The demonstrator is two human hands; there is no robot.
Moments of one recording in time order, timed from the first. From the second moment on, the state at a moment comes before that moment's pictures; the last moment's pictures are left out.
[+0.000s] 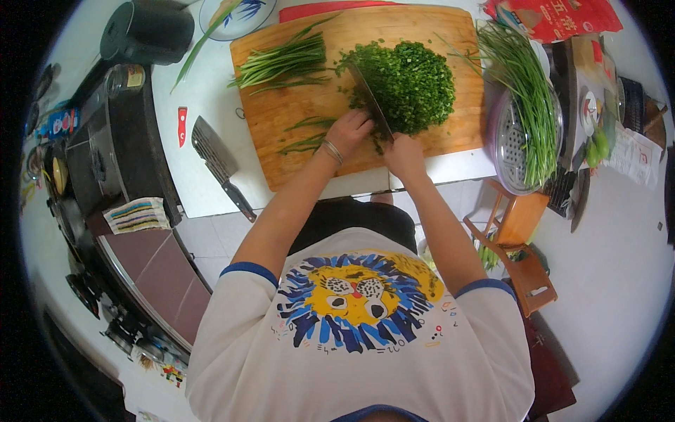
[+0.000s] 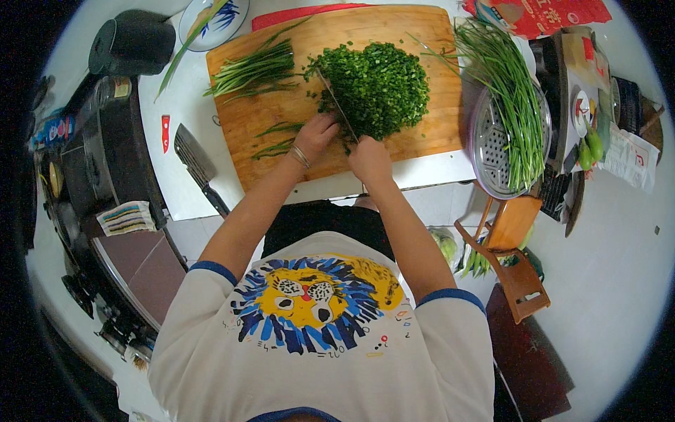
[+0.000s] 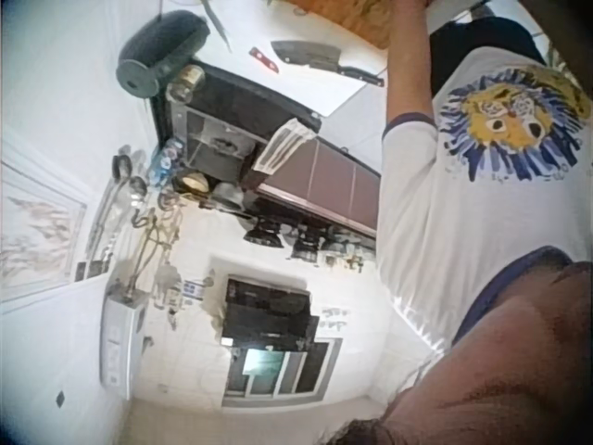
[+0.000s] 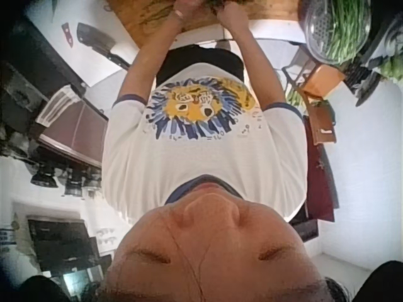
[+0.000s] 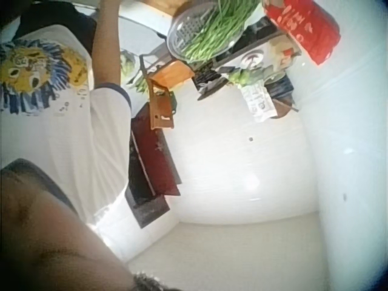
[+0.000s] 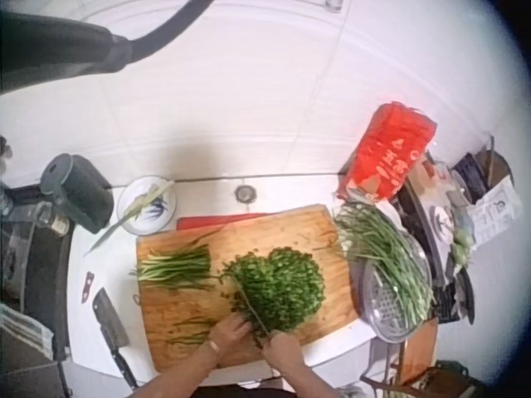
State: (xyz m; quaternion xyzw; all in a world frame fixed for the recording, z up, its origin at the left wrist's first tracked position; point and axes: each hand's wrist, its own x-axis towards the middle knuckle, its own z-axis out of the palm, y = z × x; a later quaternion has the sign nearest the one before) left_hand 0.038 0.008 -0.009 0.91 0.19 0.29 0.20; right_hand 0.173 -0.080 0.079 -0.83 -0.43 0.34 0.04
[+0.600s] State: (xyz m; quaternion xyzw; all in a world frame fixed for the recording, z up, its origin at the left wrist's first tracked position) left_hand 0.047 0.006 -0.005 0.89 0.22 0.32 0.23; right_hand 0.176 -0.082 0.085 -0.84 -0.40 0.32 0.16
